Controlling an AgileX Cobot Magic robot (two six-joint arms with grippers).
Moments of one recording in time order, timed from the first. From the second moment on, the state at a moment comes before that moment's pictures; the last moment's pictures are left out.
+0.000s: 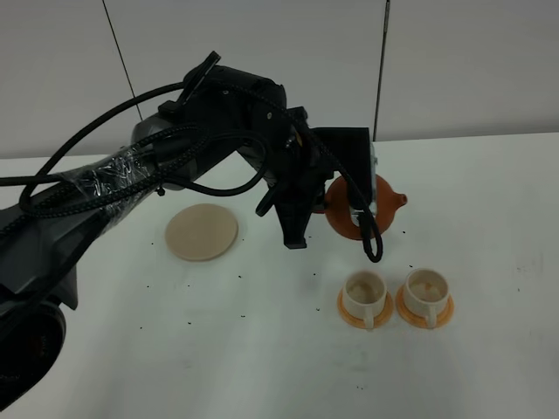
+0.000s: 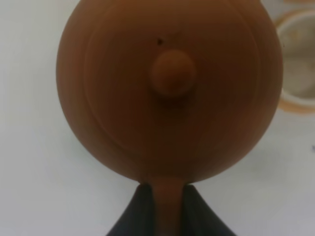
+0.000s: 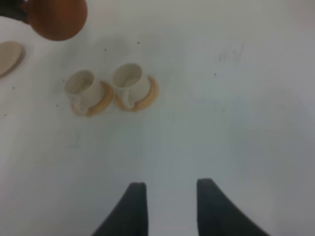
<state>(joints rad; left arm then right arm) -0.60 2.20 -1.94 0.01 0.82 1.11 0.09 -0.01 -0.48 0.17 1.06 0.05</state>
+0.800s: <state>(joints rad) -0.69 2.28 -1.94 0.16 0.59 1.23 0.09 -0.01 -0.48 0.17 1.06 0.05</state>
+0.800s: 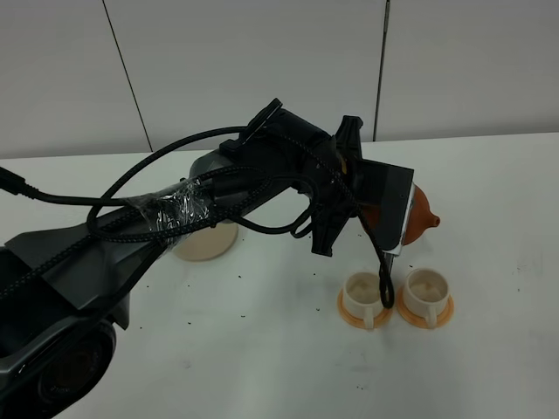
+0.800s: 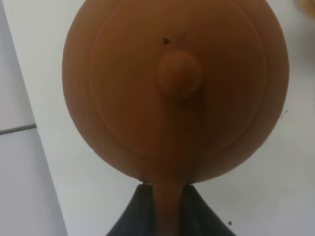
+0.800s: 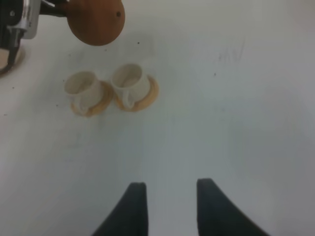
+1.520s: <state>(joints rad) -0.69 2.32 -1.94 0.15 0.55 1.41 0.09 -0.01 -0.48 0.17 1.06 0.05</state>
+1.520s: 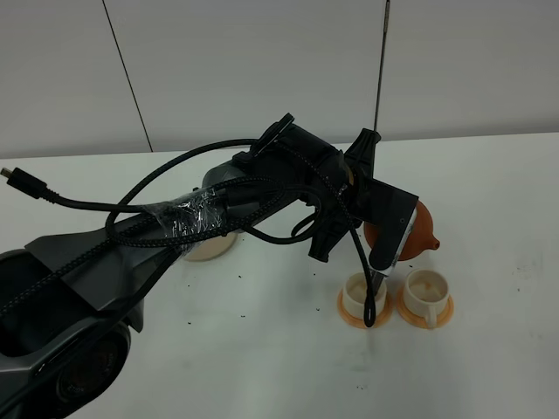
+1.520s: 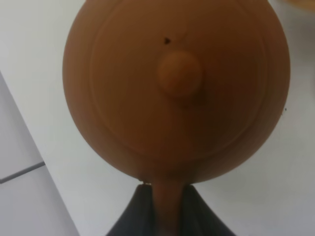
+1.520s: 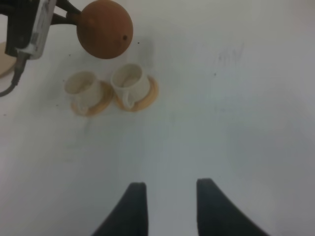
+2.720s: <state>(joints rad) -0.71 2.32 -1.94 0.17 0.50 1.73 0.09 -0.01 -0.48 0.17 1.06 0.05</state>
